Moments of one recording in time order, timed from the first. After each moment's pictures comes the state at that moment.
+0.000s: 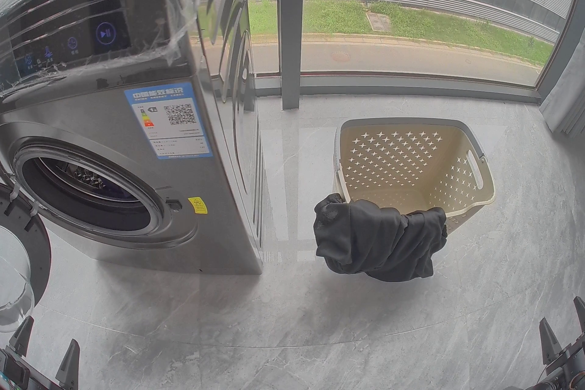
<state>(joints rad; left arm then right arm) 0.00 0.02 -0.02 0.01 -0.01 -0.02 -0.01 0.02 -0.02 0.01 0.00 0.00</state>
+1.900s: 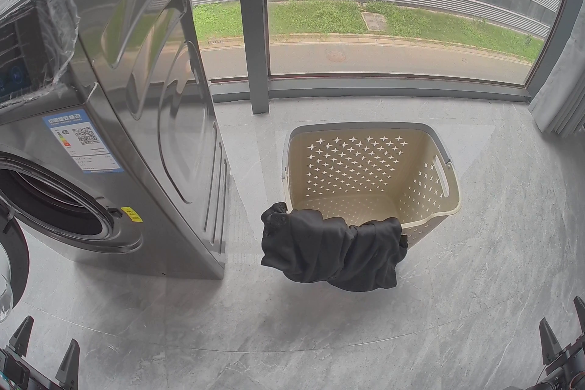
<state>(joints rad) 0.00 0.02 -0.02 0.01 -0.01 -0.02 -0.01 0.02 -0.02 0.01 0.00 0.00</state>
